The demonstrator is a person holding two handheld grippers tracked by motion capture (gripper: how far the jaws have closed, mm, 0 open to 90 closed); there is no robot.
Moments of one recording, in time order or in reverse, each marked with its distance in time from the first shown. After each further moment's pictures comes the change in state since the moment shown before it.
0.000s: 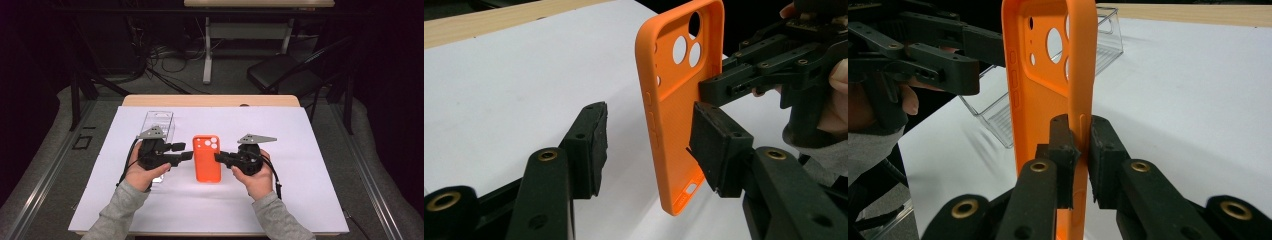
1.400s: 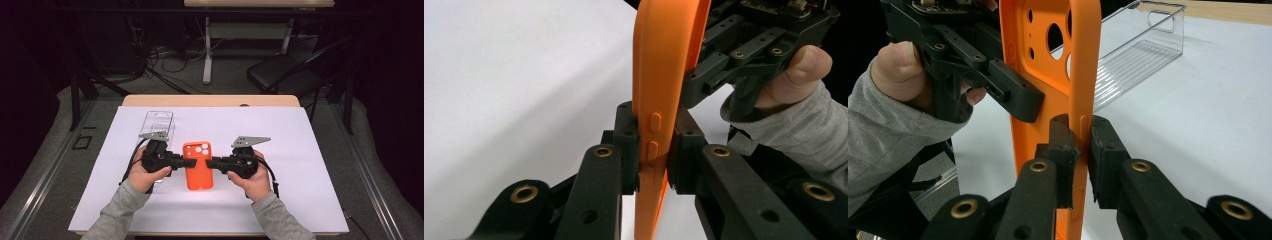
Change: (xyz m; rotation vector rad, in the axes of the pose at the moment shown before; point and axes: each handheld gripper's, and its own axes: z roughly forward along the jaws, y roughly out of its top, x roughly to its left) left arm 0.002 -0.007 0.009 0.083 -0.231 -0.079; right arm 0.014 0.002 0.004 0.034 0.169 -0.076
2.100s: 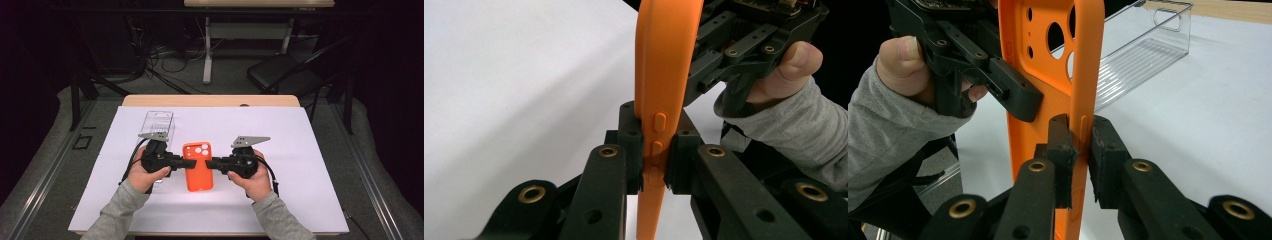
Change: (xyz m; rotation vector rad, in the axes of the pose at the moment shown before) left arm -0.001 0.000 -0.001 0.012 -0.026 -0.003; right arm -0.001 0.001 0.000 0.011 0.024 -0.006
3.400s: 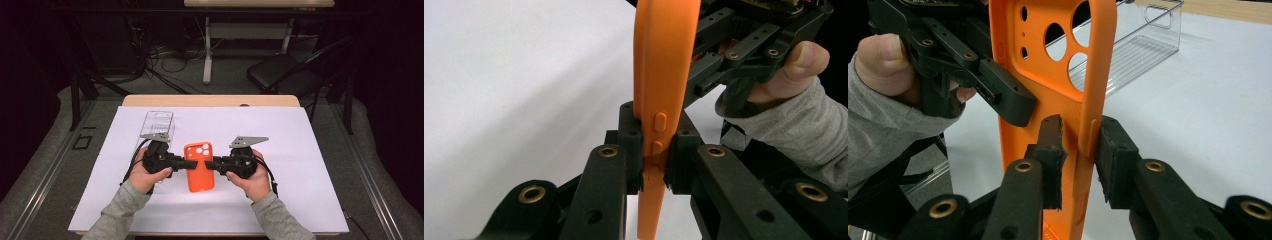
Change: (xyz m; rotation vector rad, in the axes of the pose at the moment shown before) left arm -0.002 0.000 0.003 0.010 0.000 0.001; right arm 0.003 0.001 0.002 0.016 -0.044 -0.013
